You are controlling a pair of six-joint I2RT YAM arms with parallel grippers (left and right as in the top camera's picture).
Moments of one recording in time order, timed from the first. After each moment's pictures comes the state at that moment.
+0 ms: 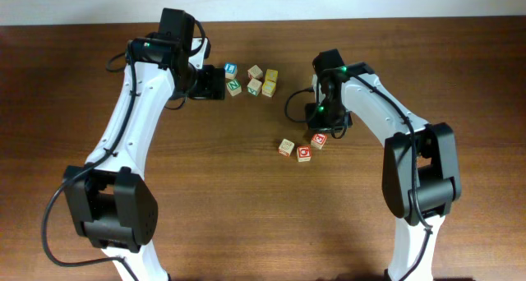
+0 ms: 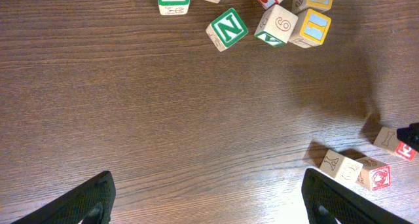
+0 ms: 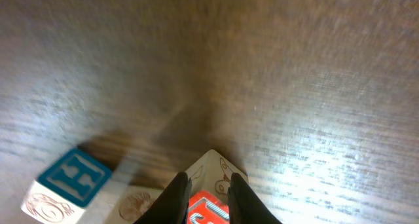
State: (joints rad) left arm -0.17 1.96 1.83 -1.09 0.13 -0.11; right arm 0.27 2.13 1.62 -1.00 -0.13 0.16
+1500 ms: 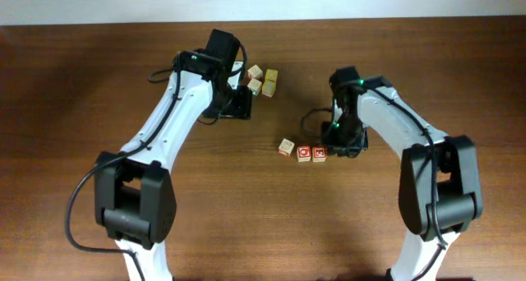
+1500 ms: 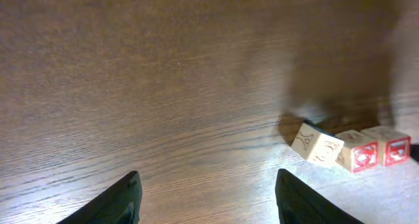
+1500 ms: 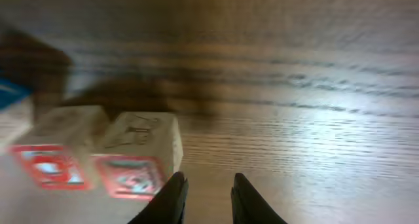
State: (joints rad) left arm -0.33 2.01 1.75 -1.07 0.13 -0.22; right arm 0.22 2.00 1.40 -1.05 -0.15 0.26
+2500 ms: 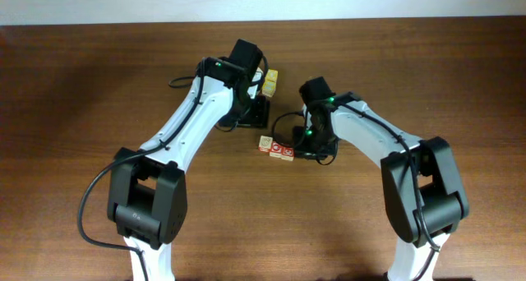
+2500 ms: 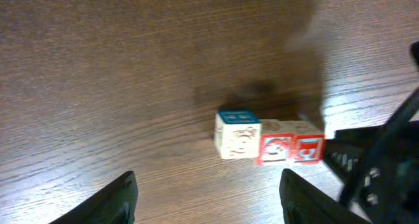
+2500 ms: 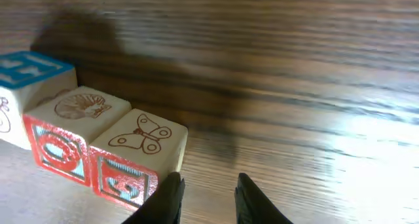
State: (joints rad) left arm -0.42 2.04 1.74 -1.08 0.13 -0.28; right arm 0.38 2.00 1.34 -0.82 -0.27 0.40
